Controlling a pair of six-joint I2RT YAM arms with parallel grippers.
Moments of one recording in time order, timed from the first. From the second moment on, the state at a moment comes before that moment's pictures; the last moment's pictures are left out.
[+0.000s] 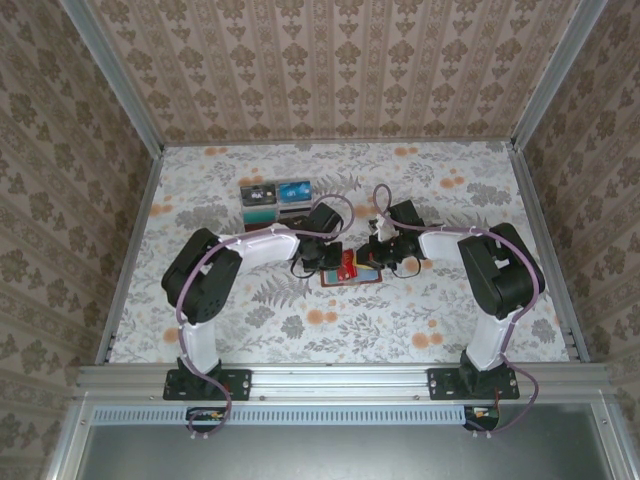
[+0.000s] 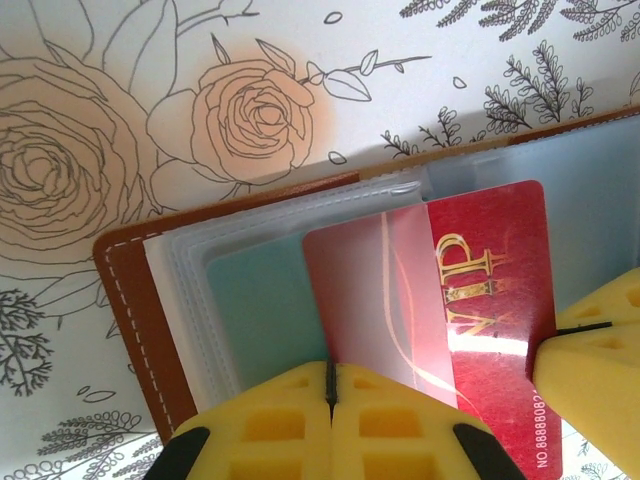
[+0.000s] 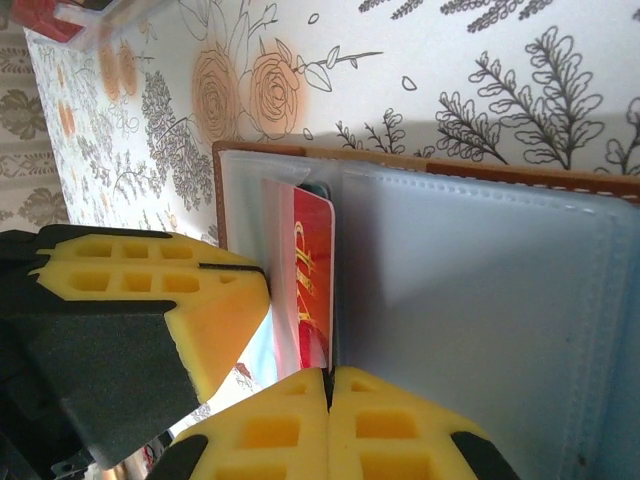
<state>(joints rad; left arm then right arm) -0.79 1.90 1.20 -0.46 0.17 -0.70 0.35 1.82 0.91 -0.14 -0.72 0.57</state>
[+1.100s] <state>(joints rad) -0.52 1.40 1.00 -0.22 0.35 -0.88 0.27 1.49 0.76 0.50 -0.82 1.08</state>
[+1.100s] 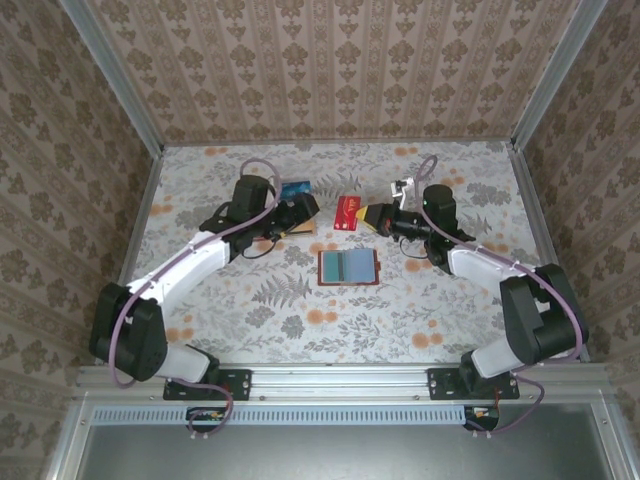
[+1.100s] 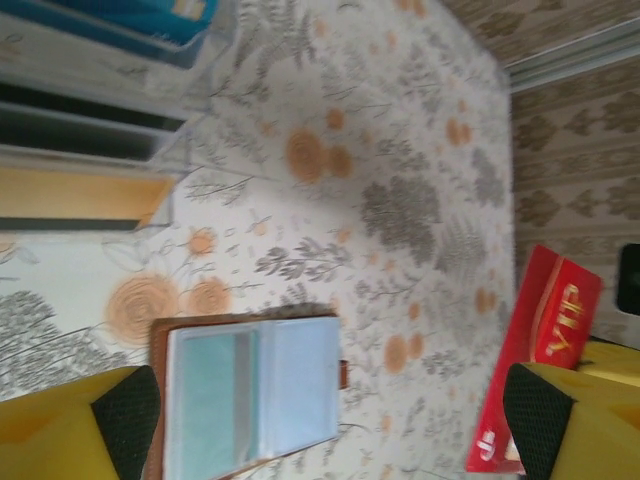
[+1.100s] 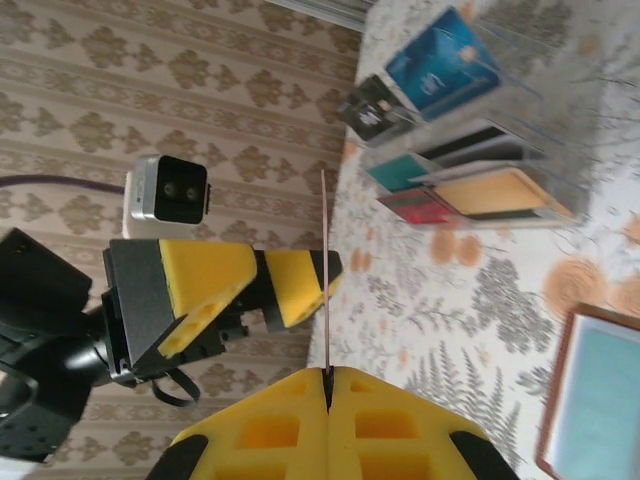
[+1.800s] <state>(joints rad) -0.52 1.50 1.00 0.13 0.67 -1.00 0.31 1.54 0.81 0.67 -0.89 1.28</state>
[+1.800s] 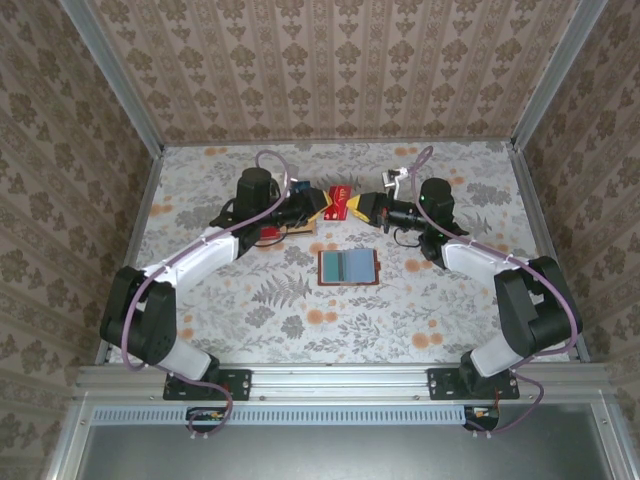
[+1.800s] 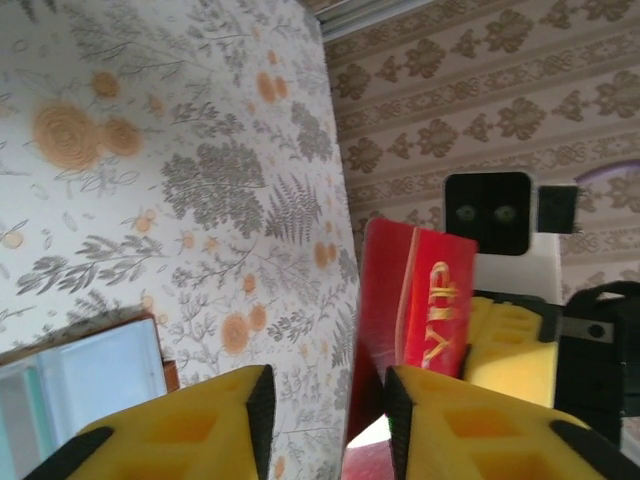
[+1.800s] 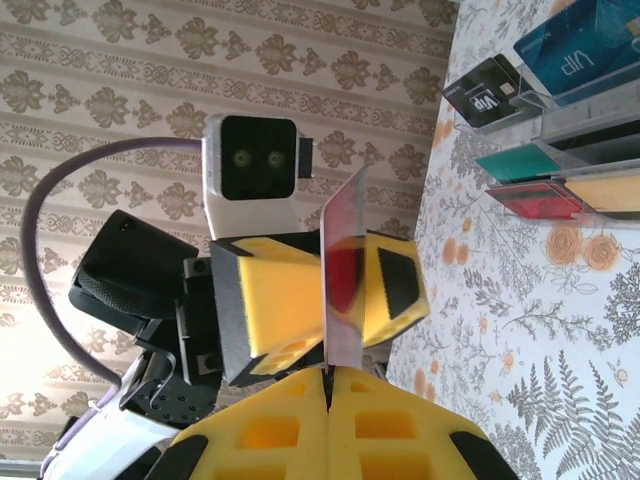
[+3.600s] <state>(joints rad) -0.17 1.30 1.17 -0.65 0.53 0.33 0.29 1.35 0.88 -0.36 -0.34 0.52</state>
